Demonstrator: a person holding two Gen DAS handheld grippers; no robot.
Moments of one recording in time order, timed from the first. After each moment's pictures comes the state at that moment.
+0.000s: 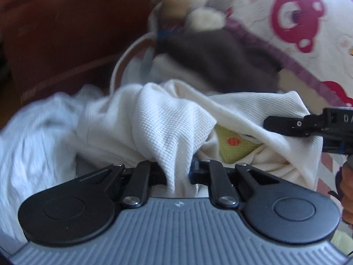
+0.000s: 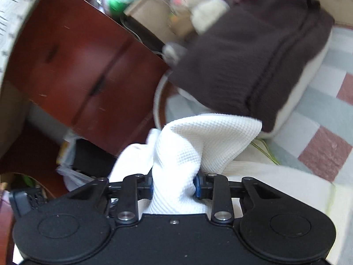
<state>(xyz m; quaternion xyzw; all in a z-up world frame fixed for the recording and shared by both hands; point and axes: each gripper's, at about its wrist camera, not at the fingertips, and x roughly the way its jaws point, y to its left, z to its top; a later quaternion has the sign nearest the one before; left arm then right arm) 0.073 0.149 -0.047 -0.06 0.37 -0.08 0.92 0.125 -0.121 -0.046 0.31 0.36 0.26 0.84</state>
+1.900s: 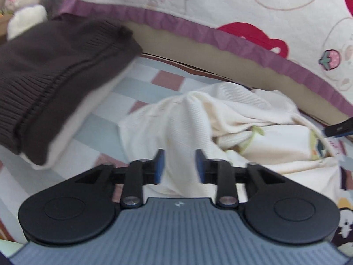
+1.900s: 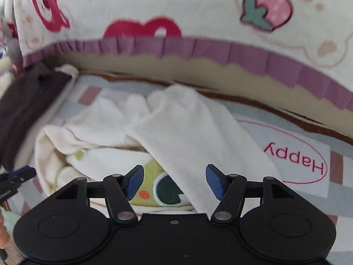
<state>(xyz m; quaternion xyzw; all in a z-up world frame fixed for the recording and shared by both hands) 0.151 -0.153 -0.084 0.03 0.41 -0.29 0.87 0.027 -0.474 -0.058 0.20 0.47 -0.16 0.84</state>
